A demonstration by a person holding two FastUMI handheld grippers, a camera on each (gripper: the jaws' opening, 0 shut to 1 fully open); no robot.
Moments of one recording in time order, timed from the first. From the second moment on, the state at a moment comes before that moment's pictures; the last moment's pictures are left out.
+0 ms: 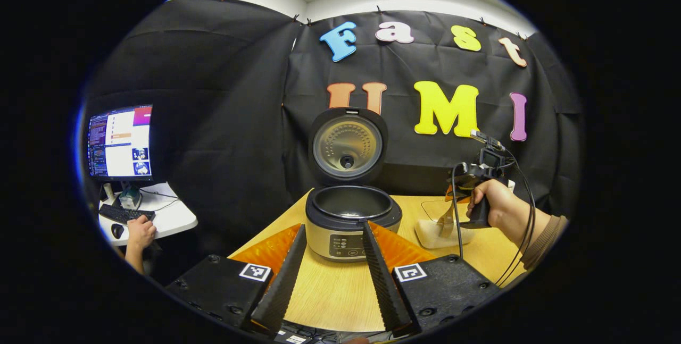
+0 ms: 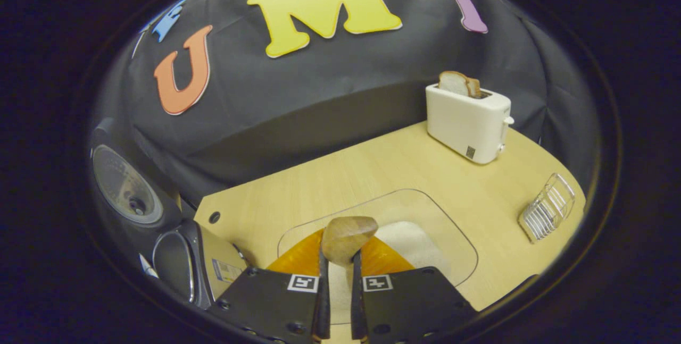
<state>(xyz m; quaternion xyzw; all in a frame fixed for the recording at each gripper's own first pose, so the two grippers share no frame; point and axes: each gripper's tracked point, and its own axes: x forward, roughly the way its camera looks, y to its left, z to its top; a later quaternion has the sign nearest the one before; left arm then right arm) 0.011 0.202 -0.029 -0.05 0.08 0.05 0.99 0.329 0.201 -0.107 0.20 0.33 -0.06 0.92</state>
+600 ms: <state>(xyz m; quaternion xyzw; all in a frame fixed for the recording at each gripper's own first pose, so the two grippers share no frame) 0.017 0.195 -0.032 -0.05 0.09 0.05 0.99 0.317 0.177 -0.146 0.41 0.37 0.00 0.84</state>
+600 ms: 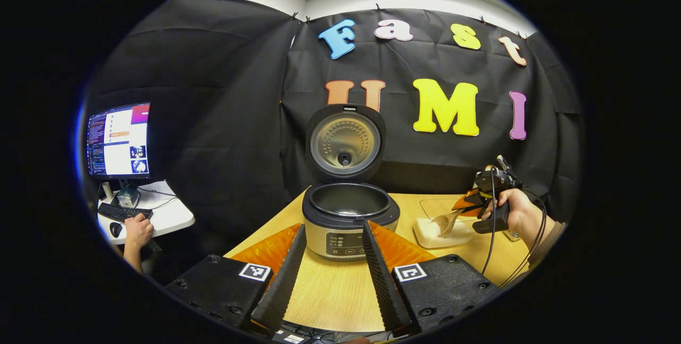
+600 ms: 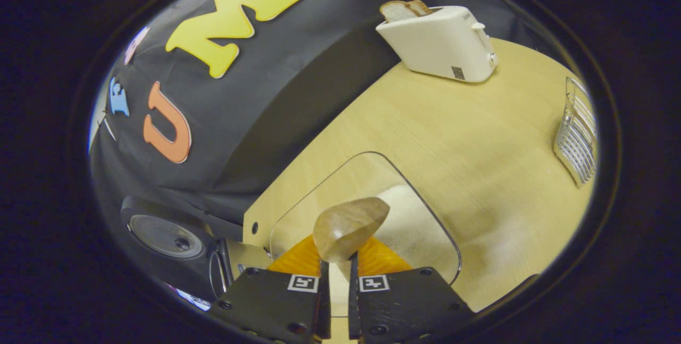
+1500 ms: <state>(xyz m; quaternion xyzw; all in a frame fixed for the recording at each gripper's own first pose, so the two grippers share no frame) 0.022 0.191 -0.035 -0.05 0.09 0.05 0.99 0.327 0.187 -0.141 0.60 0.36 0.04 0.71</state>
